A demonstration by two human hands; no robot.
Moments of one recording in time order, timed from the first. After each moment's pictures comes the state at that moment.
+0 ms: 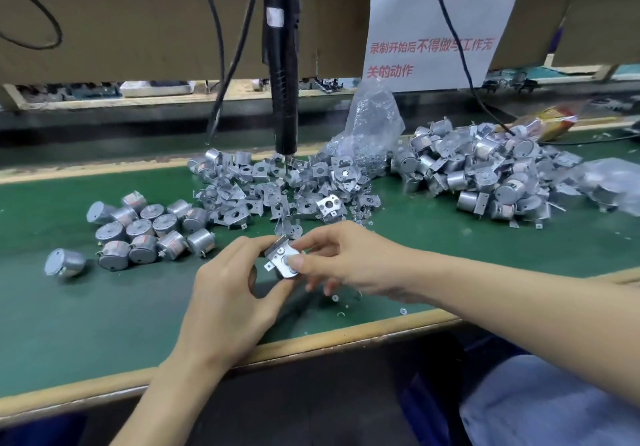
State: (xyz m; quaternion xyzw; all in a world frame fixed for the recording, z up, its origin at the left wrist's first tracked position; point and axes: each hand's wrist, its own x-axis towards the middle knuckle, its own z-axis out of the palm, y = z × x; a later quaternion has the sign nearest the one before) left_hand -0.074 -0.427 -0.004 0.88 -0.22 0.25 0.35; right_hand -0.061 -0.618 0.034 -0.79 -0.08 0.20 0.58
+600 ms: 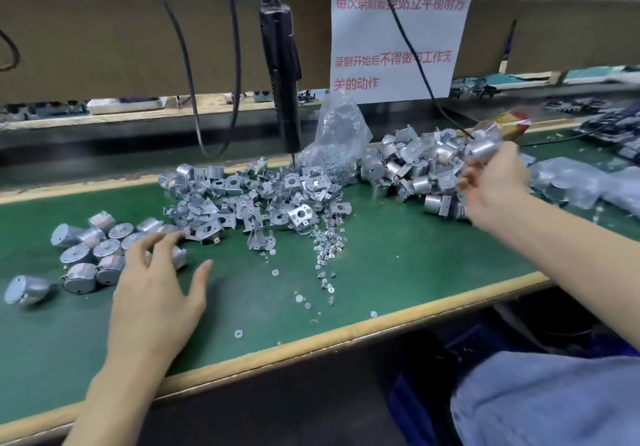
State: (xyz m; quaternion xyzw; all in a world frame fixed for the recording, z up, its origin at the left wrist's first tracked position) left_hand -0.045 -0.395 -0.015 0.94 -0.02 0.24 0.24; right_hand -0.031 -0.795 0.075 -0.48 0.31 -0.29 0.77
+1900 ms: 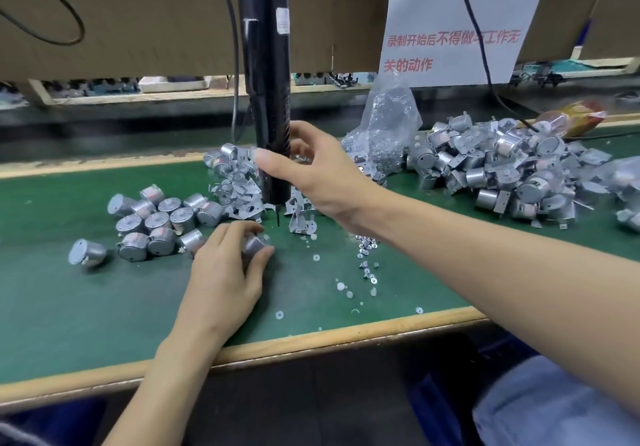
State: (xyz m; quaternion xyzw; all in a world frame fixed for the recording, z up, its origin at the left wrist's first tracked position) left_hand -0.046 -0.404 -0.019 0.91 -0.13 0.22 0.32; right_hand -0.009 -0.573 0.081 -0.75 -0.15 -0.02 0.65
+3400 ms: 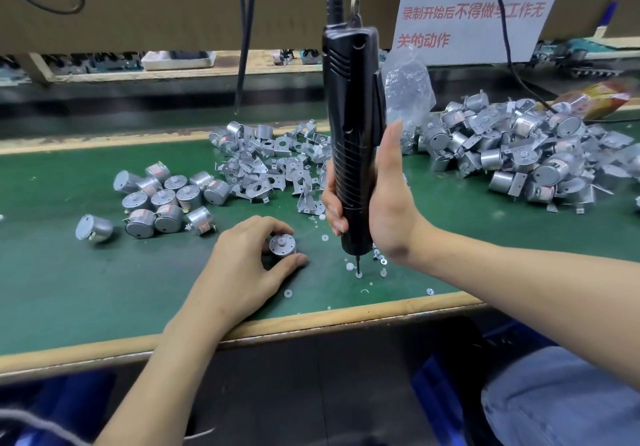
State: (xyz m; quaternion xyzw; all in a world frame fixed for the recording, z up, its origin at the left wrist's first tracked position) left_hand -0.056 -0.404 -0.017 0.92 -0.21 0.13 0.31; right_hand -0.048 -0.593 0.047 -0.60 -0.14 0.07 0.79
